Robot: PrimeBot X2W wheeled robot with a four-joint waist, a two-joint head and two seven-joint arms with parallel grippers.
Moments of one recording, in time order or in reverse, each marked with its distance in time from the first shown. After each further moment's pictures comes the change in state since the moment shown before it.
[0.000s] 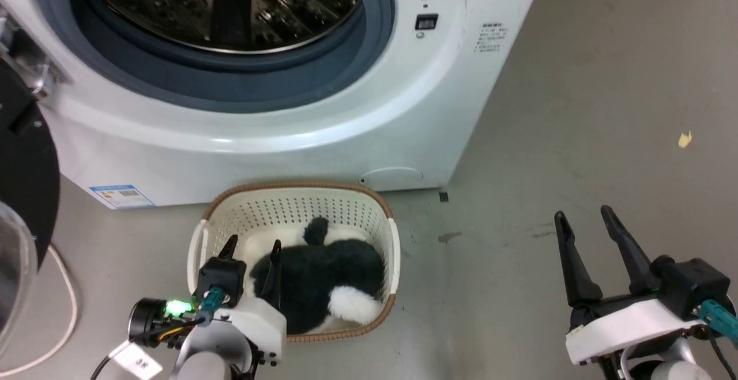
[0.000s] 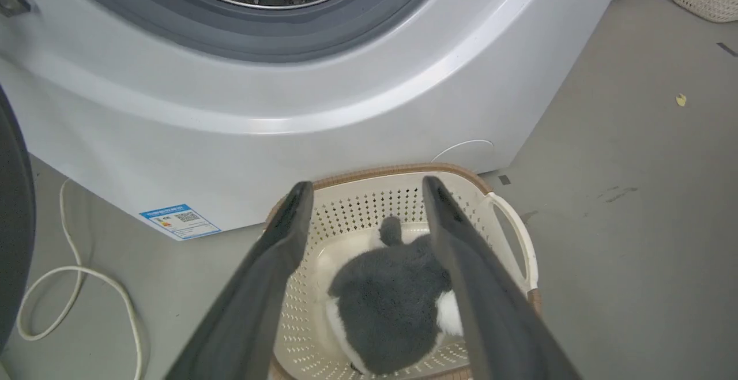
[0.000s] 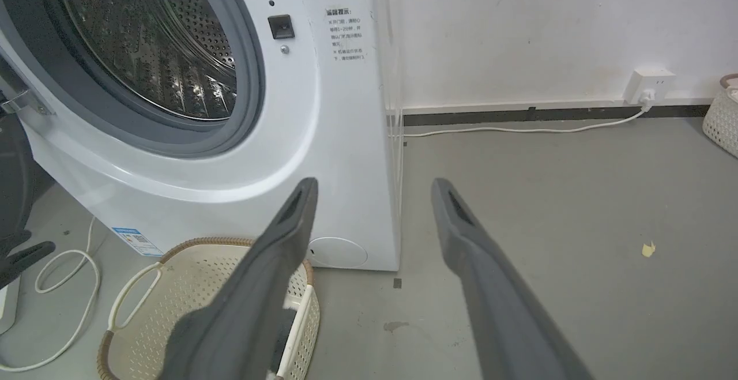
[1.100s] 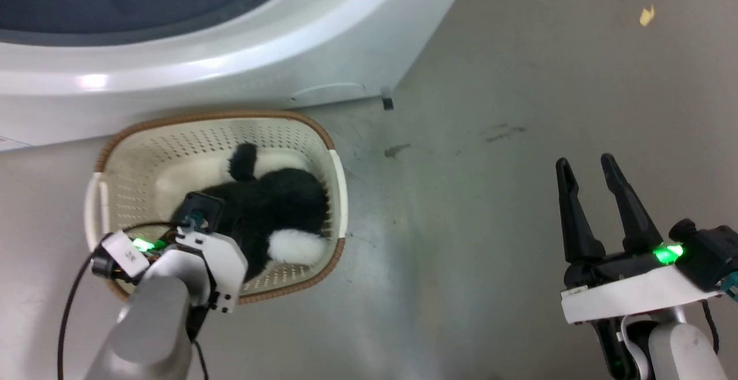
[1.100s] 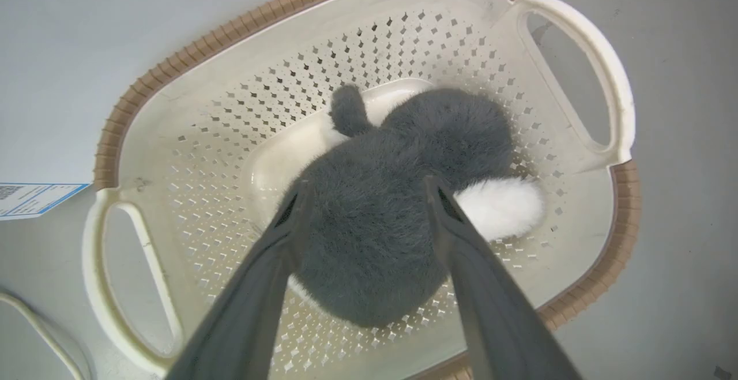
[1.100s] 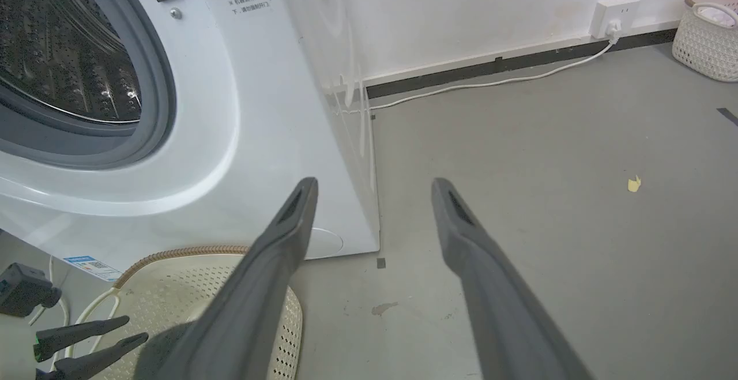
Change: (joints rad) left arm -0.374 0.160 -0.119 0.493 -0.021 -0.076 0.075; right arm -0.108 0.000 0.046 -0.021 0.162 0.000 -0.072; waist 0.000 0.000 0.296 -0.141
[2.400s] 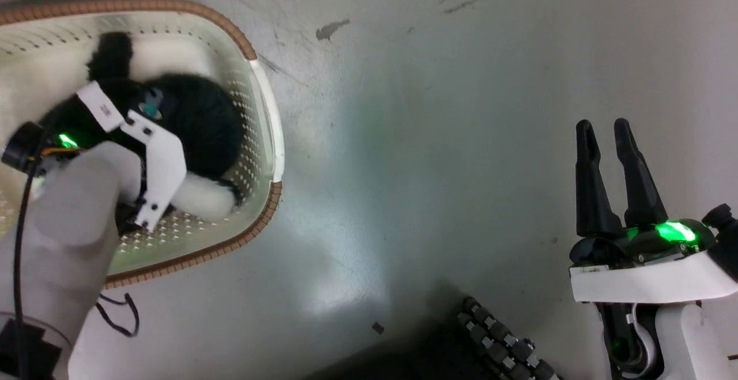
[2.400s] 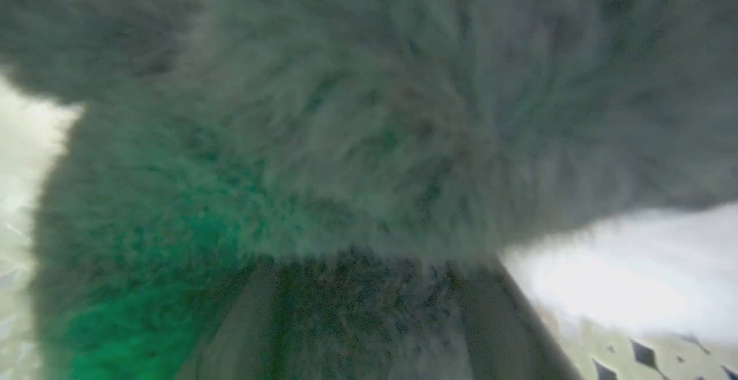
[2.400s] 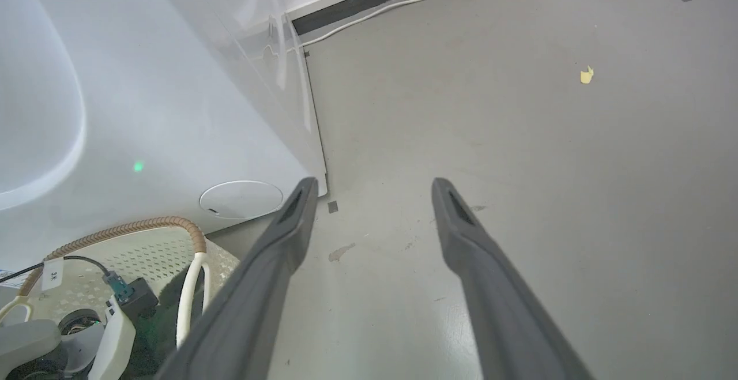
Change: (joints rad) left arm -0.438 0.216 -0.487 0.258 -0.250 -0.057 0.428; right arm -0.055 0.000 0.031 -0.038 0.204 0.000 -0.084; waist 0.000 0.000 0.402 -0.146
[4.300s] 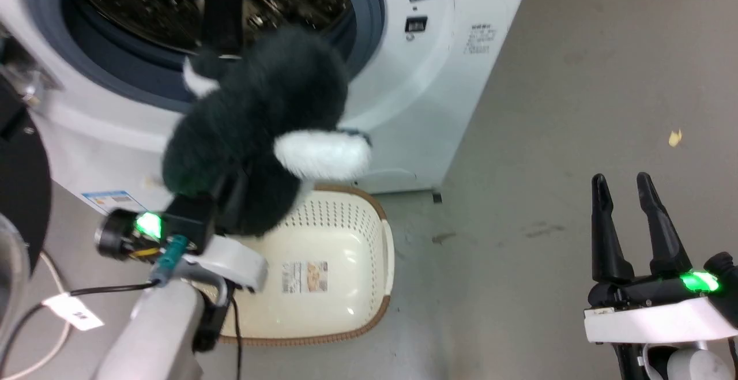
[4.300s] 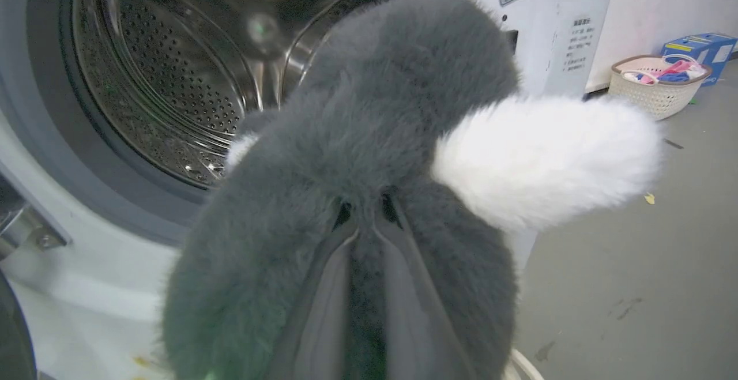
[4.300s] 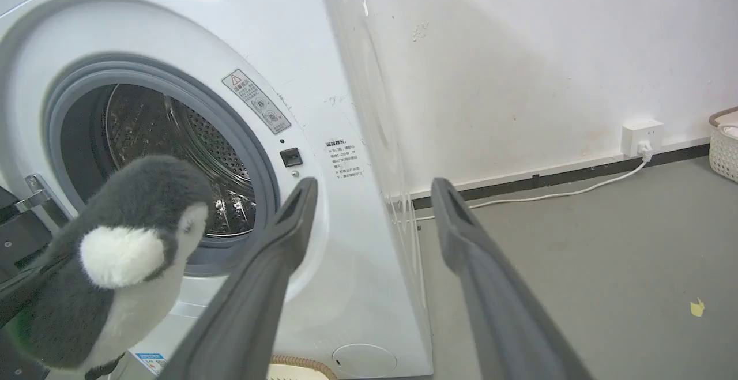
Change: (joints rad) left arm 0.581 -0.117 0.313 -0.772 -0.012 0.231 -0.679; right arm 0.136 0.000 -0.083 -0.001 -0.192 0.000 -0.008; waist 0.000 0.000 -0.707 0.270
